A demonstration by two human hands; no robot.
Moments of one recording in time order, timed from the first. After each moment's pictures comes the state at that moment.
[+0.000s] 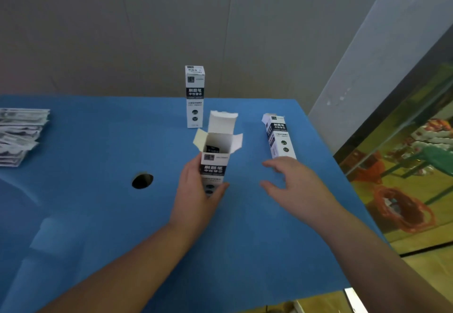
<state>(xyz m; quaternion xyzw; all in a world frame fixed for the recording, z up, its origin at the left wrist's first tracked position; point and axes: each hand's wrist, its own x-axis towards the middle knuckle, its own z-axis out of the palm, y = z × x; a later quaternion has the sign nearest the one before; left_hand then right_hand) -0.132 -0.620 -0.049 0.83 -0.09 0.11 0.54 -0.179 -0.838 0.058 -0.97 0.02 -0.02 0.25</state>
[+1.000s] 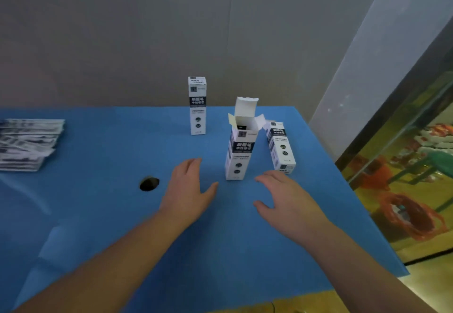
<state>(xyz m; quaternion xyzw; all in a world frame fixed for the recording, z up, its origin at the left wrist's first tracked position) -0.121 -0.591 -0.028 0.94 -0.09 0.02 0.33 -0.202 -0.822 0.045 -0.99 -0.03 0.00 0.17</state>
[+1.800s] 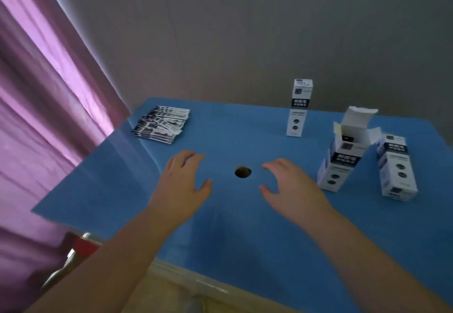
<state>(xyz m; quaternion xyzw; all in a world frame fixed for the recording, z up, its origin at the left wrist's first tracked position) -0.216 -0.430 0.052 0.97 0.05 0.11 0.20 -0.154 -0.686 0.044 -0.94 -0.22 0.00 0.27</state>
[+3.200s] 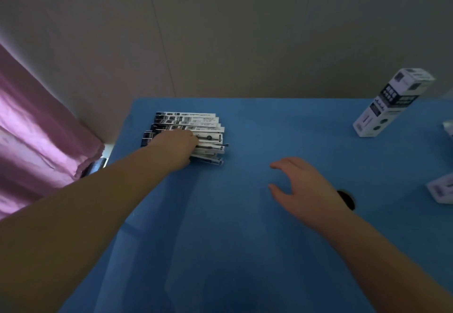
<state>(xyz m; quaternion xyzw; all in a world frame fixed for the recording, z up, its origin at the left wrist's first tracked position) 0.074 -0.135 0.008 0.95 -0.22 -0.15 -0.17 -0.058 -0.427 0.016 -0.97 -0.08 0.02 0.22</state>
